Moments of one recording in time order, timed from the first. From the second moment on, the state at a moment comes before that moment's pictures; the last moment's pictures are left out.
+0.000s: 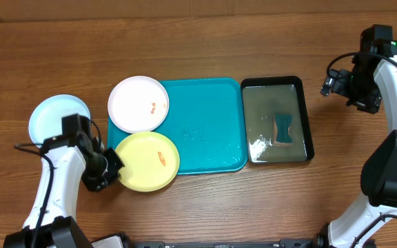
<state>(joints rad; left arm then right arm) 0.27 1.41 0.84 -1.05 0.16 -0.38 -0.20 1.95 1.68 -1.21 0.01 0.25</state>
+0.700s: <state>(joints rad) -0.08 1.41 1.14 -0.93 0.23 -0.37 -0.20 1.95 1.68 -1.21 0.01 0.25</state>
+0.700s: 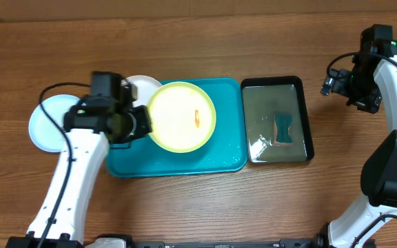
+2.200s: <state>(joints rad) -0.37 1.72 1.14 -0.77 -0.06 -0.60 -0.20 1.95 1.68 -1.21 -0.12 0.25</state>
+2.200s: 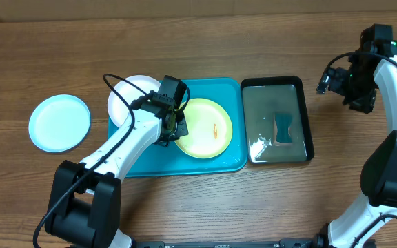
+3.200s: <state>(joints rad) -0.37 1.72 1.12 -0.77 -0.06 -0.61 0.18 1.95 1.38 -1.12 -0.06 0.24</state>
